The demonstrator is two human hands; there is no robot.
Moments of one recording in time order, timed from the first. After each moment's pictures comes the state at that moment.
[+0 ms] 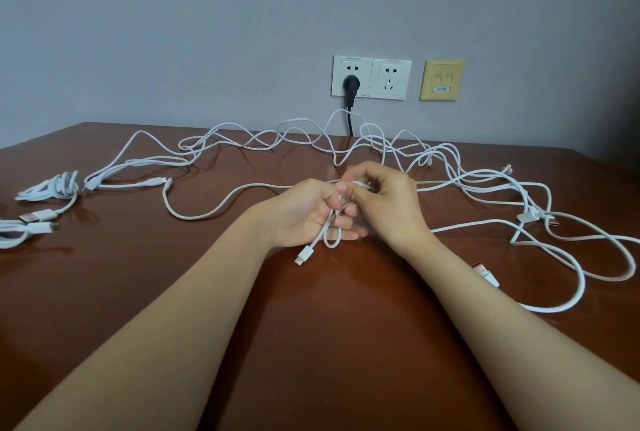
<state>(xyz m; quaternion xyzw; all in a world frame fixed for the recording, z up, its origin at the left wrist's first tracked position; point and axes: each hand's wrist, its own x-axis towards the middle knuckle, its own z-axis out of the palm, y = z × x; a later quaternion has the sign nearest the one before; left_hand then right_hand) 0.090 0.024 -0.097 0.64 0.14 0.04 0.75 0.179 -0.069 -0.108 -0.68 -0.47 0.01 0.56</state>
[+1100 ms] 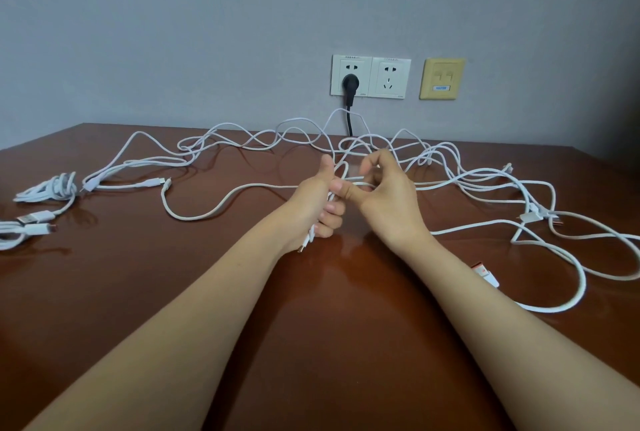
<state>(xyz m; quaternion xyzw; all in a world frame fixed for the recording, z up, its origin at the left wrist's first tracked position) 0.103 0.013 -0.096 0.61 0.26 0.14 0.73 0.182 -0.066 -0.110 -0.70 -0.44 -0.03 0.57</state>
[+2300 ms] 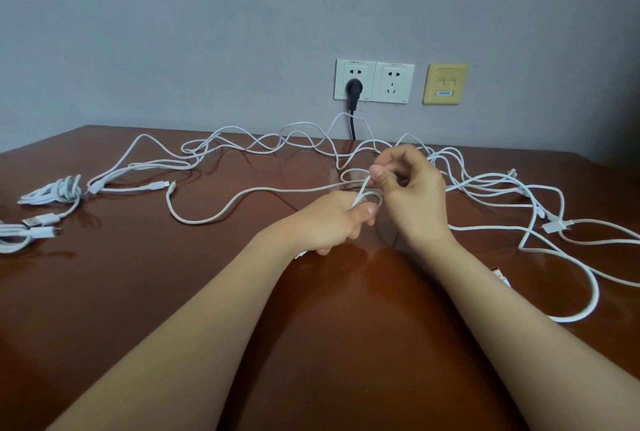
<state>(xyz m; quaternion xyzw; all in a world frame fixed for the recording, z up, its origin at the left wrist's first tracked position) 0.097 0.008 -0.101 0.85 0.16 0.10 0.49 0.194 -0.072 -0.104 -0.65 -0.42 -0.08 0.63</state>
